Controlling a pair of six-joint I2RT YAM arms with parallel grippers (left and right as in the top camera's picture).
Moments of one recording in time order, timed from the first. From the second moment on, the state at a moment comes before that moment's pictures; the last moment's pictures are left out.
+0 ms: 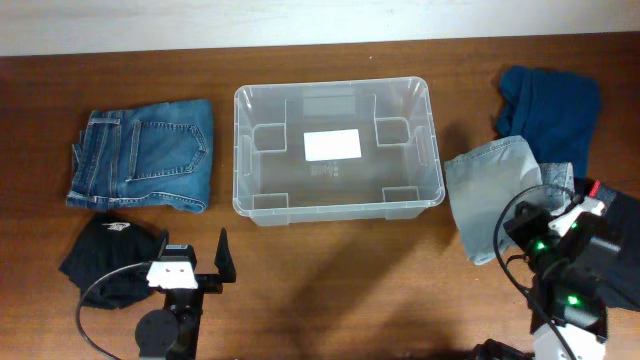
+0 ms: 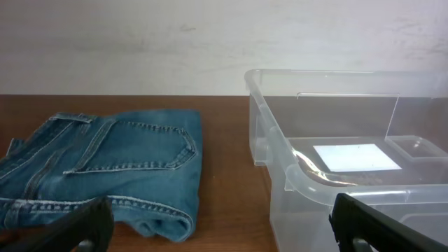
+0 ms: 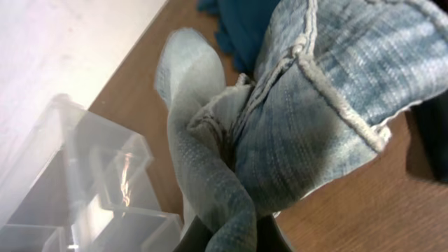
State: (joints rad) left arm -0.08 0.01 0.02 -0.09 -0.03 -0.04; right arm -0.48 0.81 0.51 -0.33 -0.29 0.54
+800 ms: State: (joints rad) left arm -0.08 0.01 0.02 -0.08 -0.03 -0.04; right arm -0.47 0.81 0.91 -0.23 -0.71 0.32
